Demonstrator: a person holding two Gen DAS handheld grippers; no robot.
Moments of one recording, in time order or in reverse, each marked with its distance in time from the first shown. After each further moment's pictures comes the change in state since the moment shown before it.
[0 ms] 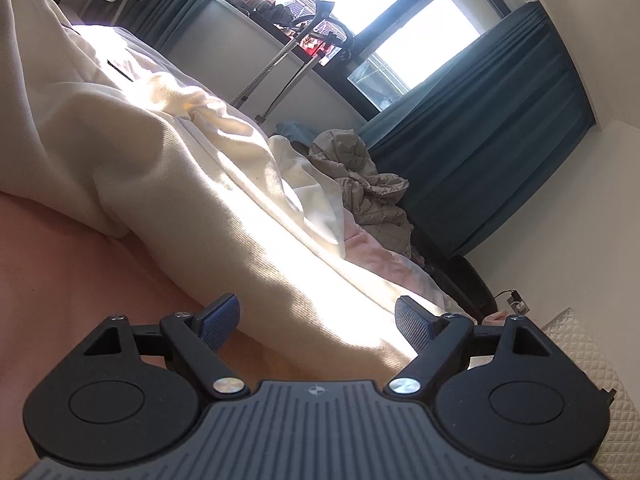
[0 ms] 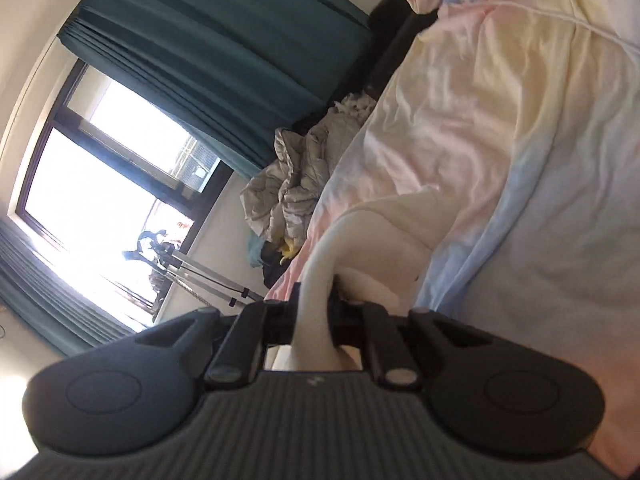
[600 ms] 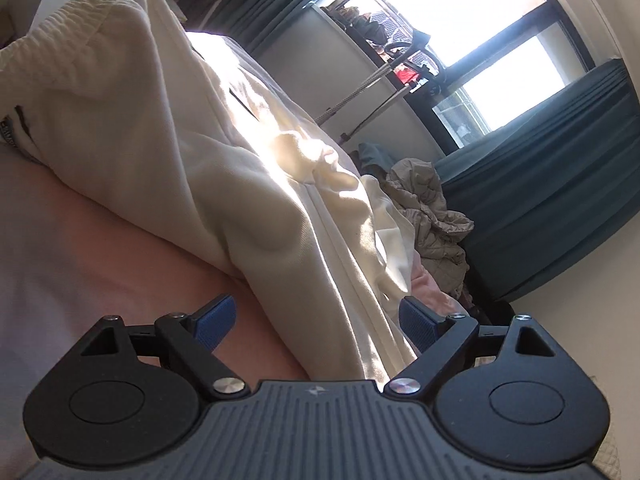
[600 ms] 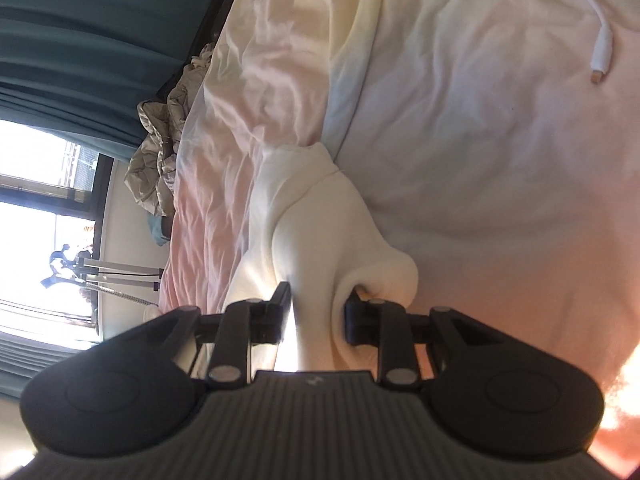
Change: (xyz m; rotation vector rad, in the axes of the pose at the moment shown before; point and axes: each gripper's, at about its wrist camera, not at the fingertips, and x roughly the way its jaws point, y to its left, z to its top) left arm -0.080 0.050 0.054 -0.238 -0.031 0.218; right arm 0.000 -0.091 0.012 0.278 0.193 -0.284
